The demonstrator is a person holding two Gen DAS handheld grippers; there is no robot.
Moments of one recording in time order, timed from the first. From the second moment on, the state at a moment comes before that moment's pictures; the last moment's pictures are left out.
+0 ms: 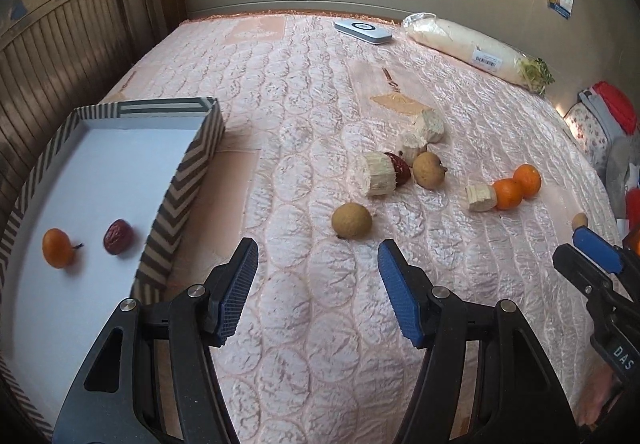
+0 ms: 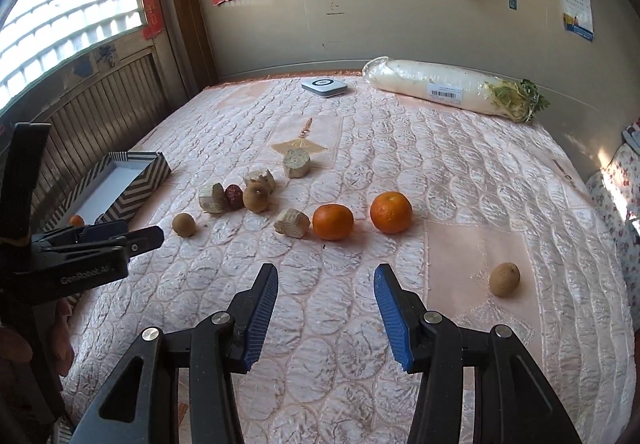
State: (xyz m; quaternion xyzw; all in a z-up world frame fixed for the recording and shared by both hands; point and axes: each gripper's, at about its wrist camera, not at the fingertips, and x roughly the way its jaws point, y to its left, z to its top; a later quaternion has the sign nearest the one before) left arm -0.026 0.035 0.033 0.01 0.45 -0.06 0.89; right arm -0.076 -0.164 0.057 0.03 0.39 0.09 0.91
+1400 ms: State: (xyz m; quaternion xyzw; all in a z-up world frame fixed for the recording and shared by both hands) left arm -0.017 0.026 0.027 0.02 0.44 -0.07 0.89; right arm -0.018 -0.129 0.031 0.05 0.42 0.11 0.90
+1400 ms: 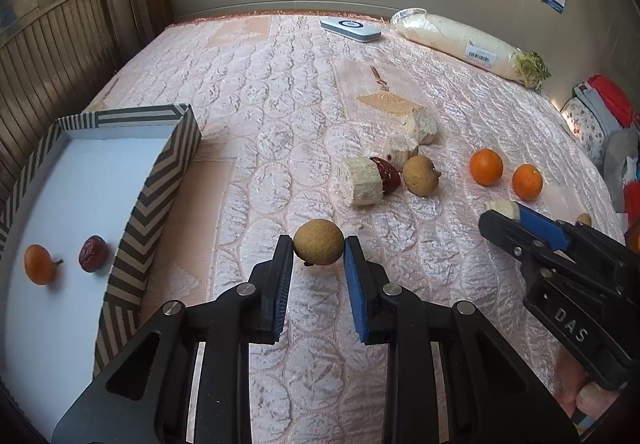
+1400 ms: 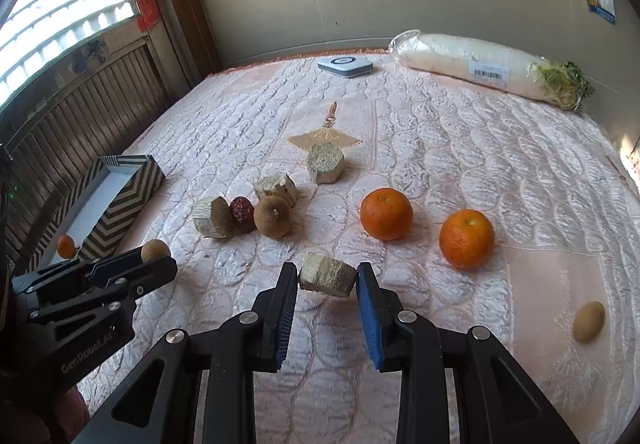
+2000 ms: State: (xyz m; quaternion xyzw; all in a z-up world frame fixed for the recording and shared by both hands) left arm -0.042 0.029 0.058 0.03 0.41 -0.05 0.91; right arm -0.063 -0.123 0.069 0.04 0.38 0.11 0.92
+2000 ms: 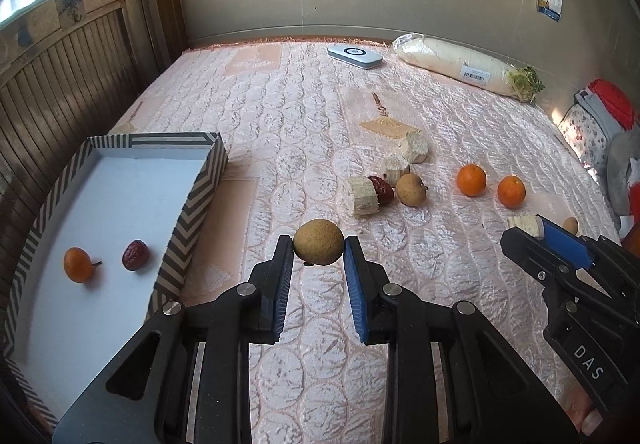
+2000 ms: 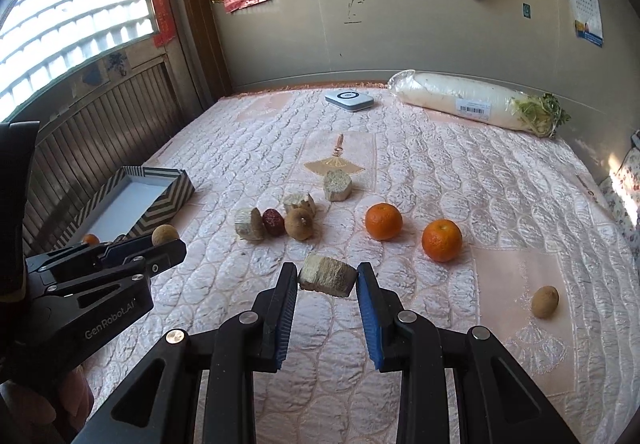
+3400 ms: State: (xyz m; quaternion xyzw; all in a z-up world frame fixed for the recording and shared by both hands) left arm -0.068 0.129 0.078 -0.01 0.39 0.04 0.92; right arm -0.073 0.005 0.084 -0.03 0.37 0.24 0.90
